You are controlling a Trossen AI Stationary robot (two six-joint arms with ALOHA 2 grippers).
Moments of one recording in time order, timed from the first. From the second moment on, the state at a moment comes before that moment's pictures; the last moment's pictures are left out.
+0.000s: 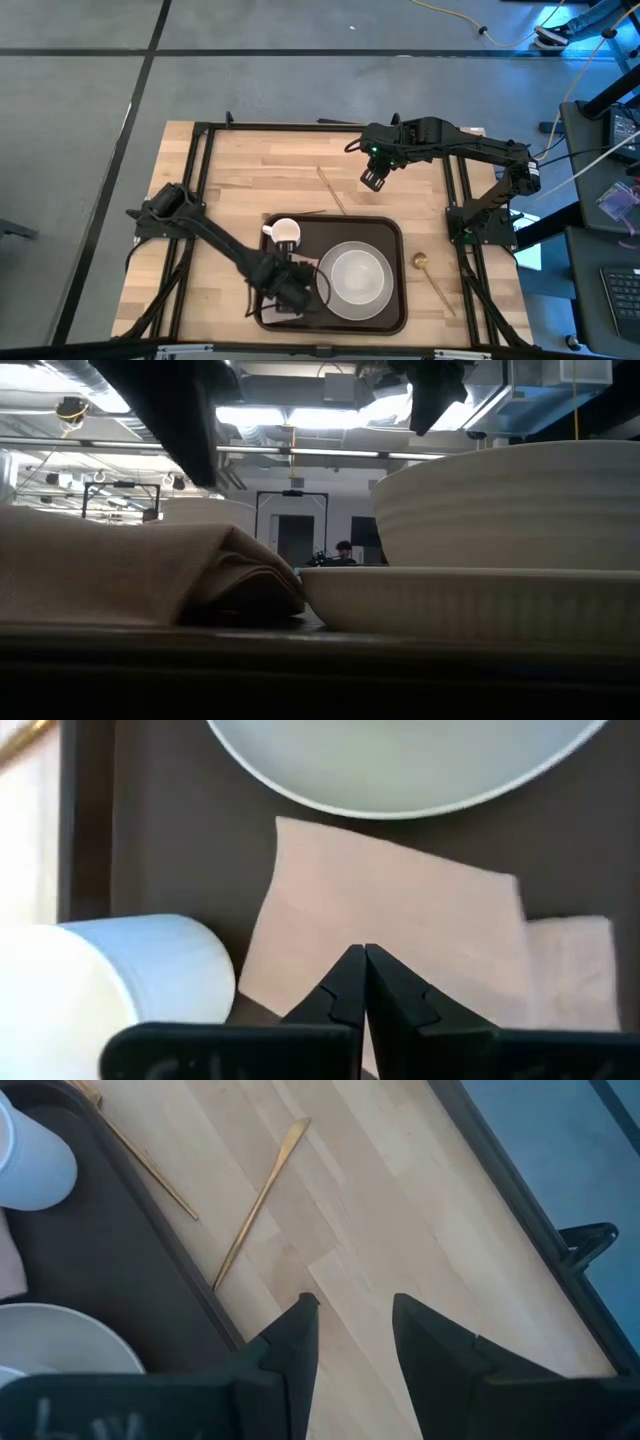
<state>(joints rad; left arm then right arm) -0.54 1.94 1.55 -0.96 -0.34 -0.57 -0.16 1.58 1.72 -1.32 0.27 0.36</state>
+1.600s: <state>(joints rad) -0.45 1.94 1.25 -1.03 -0.36 -1.08 -0.16 1.58 1.72 -1.29 0.32 0.36</state>
